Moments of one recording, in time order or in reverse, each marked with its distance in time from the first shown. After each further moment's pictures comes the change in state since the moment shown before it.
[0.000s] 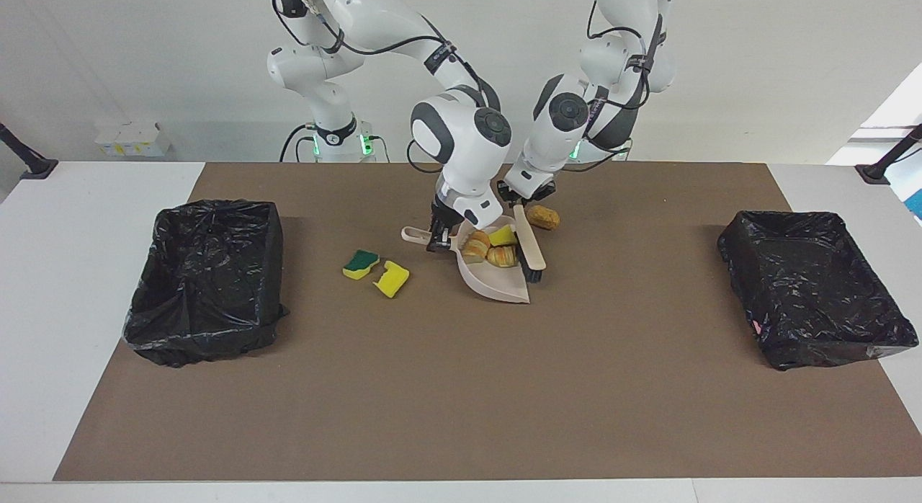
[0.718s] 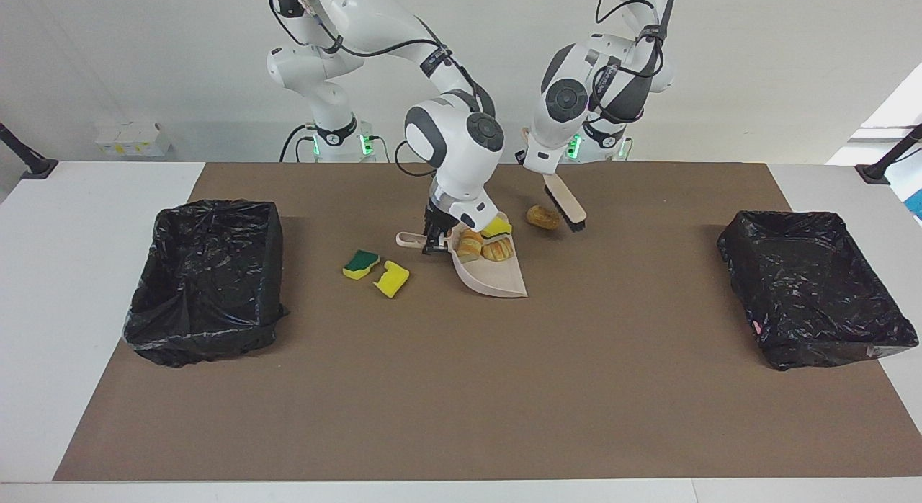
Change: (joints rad) left arm -0.003 -0.145 -0.005 -0.131 0.036 -0.195 -0.435; right arm 0.015 -0.018 0.003 -0.060 0.000 0.045 -0.104
